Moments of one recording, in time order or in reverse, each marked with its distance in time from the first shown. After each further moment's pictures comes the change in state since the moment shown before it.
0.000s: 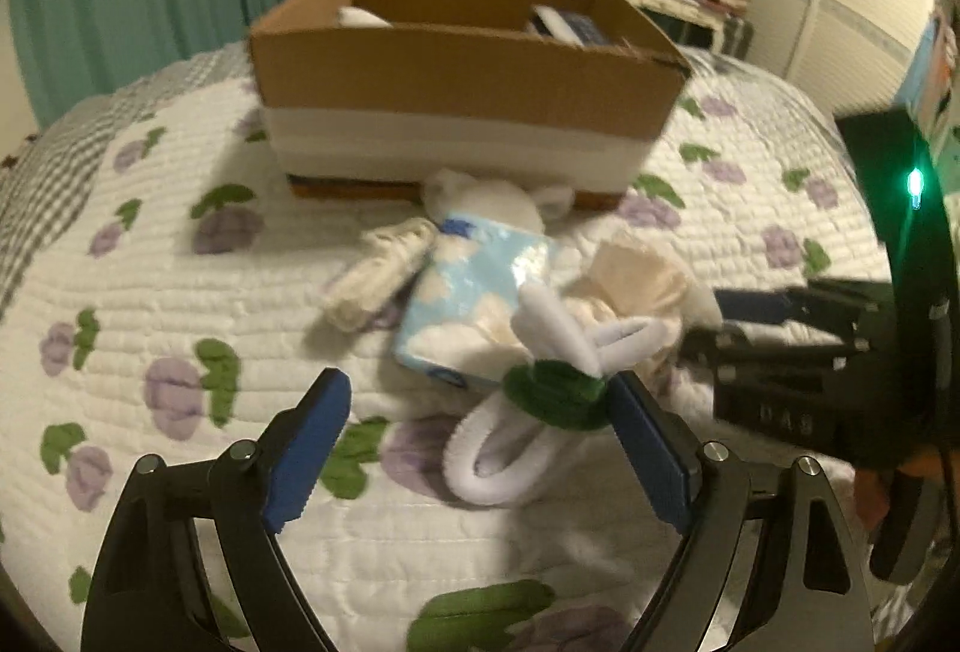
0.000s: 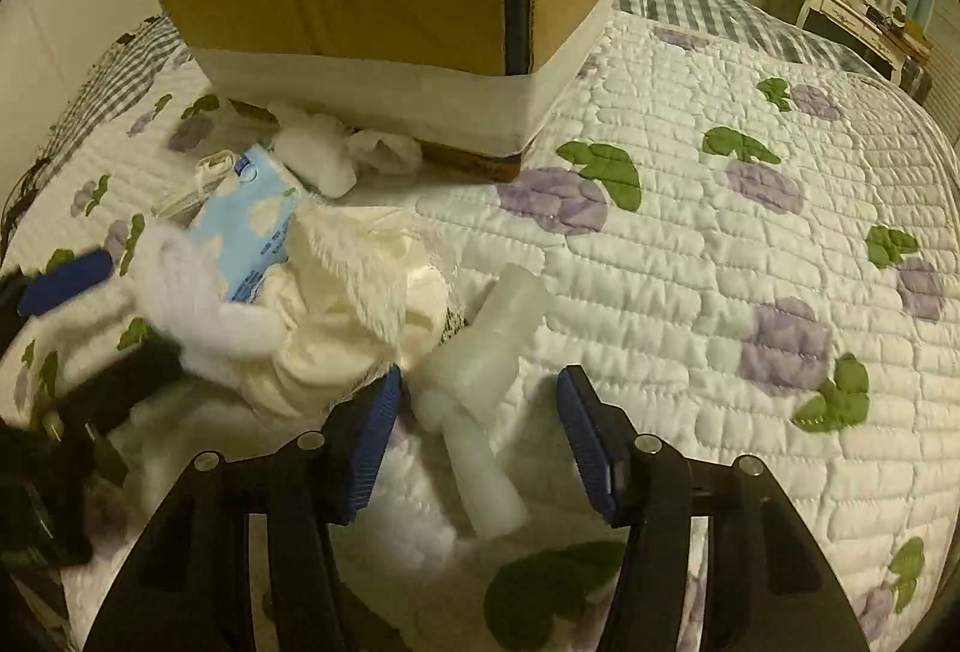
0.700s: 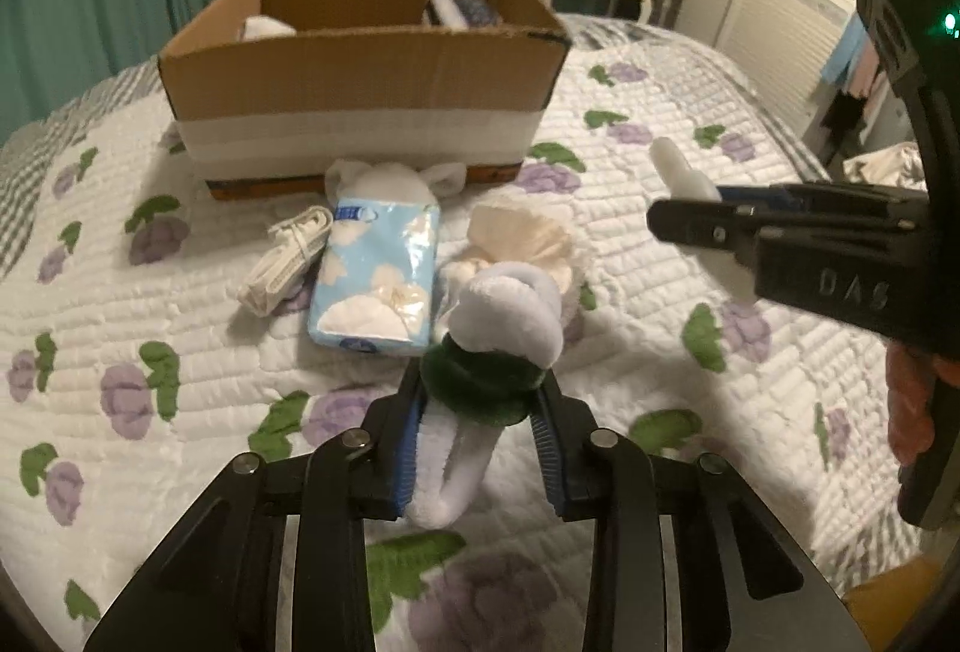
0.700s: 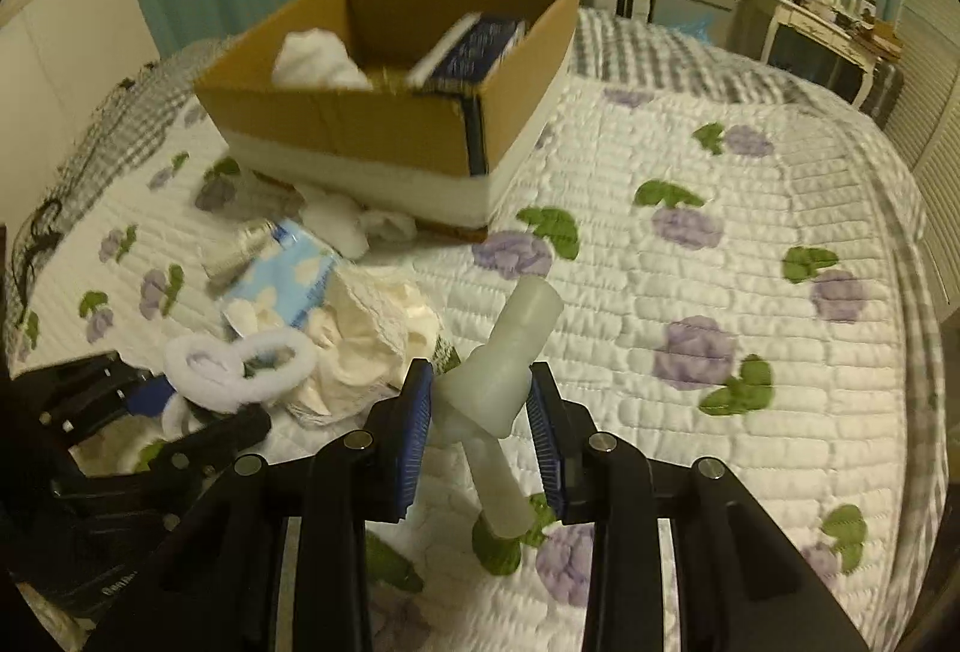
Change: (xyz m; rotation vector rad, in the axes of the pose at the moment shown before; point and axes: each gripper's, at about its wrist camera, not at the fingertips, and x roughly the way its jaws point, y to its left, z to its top) left arm -0.030 -0.016 -0.006 0.088 0.035 -0.136; right arm -0.070 -0.003 0.005 0.048 -0.090 -0.030
